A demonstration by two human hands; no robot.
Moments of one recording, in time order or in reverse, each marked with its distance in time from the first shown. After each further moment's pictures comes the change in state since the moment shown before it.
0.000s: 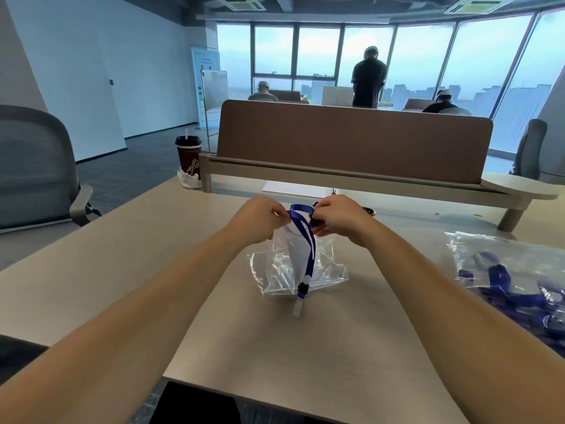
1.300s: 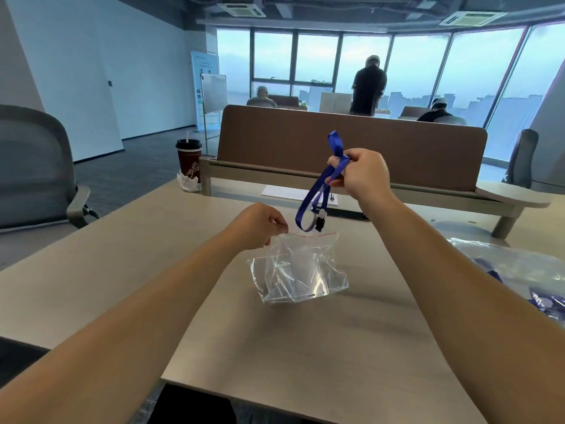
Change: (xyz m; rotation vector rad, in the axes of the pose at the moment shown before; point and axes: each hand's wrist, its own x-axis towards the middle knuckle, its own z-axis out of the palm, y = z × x) left_hand -0.001 -0.010 -0.003 -0.045 -0.079 -0.025; right_hand 0.000 -0.046 -0.043 0.291 0.450 -0.195
